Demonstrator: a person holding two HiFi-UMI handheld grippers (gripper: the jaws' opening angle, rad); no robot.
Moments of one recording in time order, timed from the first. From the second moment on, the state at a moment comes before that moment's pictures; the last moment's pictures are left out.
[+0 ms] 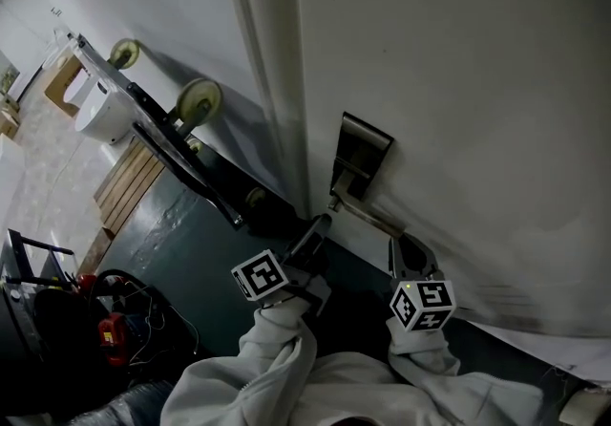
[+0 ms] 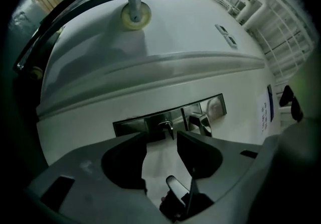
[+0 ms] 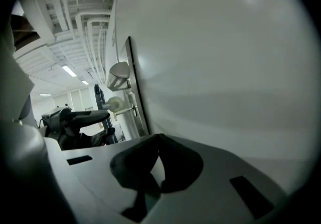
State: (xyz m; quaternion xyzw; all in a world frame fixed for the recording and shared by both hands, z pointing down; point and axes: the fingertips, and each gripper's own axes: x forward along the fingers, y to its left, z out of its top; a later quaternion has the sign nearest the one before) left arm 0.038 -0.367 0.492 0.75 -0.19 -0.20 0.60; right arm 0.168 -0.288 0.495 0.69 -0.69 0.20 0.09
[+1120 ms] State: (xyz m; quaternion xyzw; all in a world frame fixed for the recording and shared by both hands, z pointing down) left arm 0.076 -0.388 0.477 0.70 -0.14 -0.24 0.65; right arm 0.179 -0.289 0.496 0.71 -0.67 0.20 0.09
